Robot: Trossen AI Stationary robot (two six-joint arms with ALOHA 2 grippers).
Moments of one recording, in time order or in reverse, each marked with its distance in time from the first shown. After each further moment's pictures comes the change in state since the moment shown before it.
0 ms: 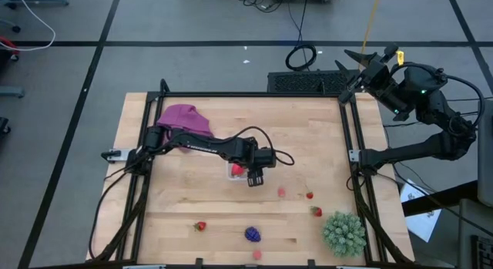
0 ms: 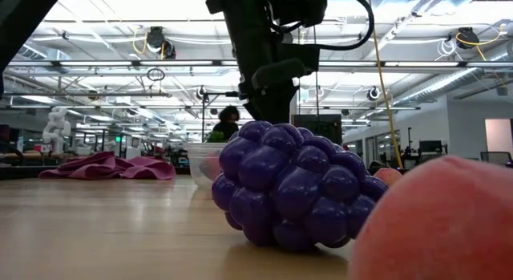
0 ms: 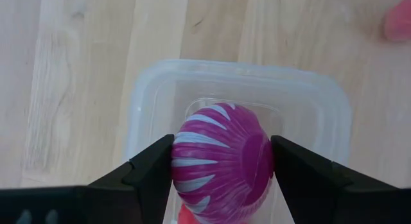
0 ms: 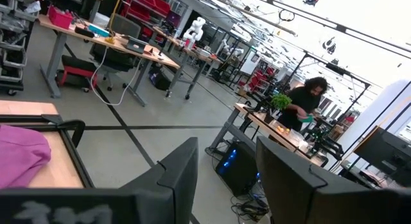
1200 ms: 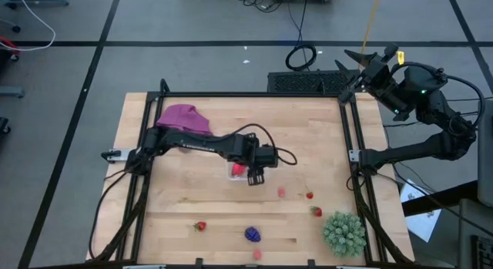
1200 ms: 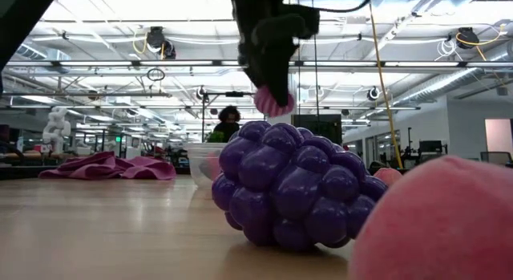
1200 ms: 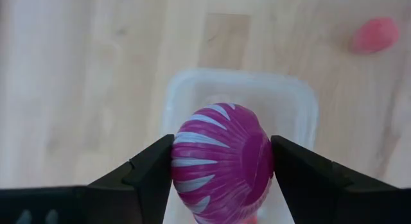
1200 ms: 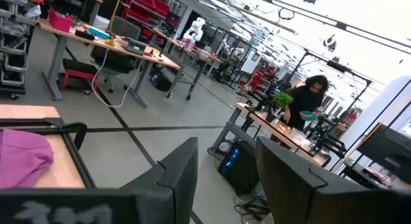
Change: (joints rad) left arm -0.026 -0.004 0.189 -0.205 -0.041 -0.017; right arm 0.000 0.000 0.000 0.000 0.000 0.019
